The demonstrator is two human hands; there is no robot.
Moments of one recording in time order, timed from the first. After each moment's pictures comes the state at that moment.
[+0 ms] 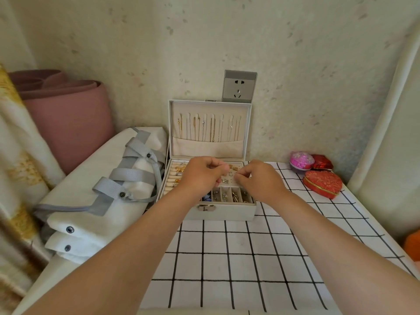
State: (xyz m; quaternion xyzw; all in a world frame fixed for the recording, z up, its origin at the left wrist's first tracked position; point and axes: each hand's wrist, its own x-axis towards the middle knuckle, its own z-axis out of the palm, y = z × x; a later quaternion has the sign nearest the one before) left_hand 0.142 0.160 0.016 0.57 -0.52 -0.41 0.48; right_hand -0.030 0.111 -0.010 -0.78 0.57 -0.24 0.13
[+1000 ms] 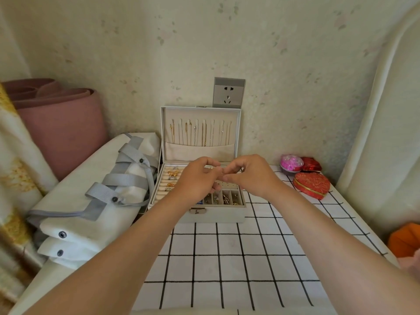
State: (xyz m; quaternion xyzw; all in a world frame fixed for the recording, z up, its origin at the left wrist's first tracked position) left_hand 0.132 0.166 0.023 0.57 -0.57 -0.39 0.45; right_hand -0.035 0.120 0.021 -0.76 0.48 -0.33 0.29
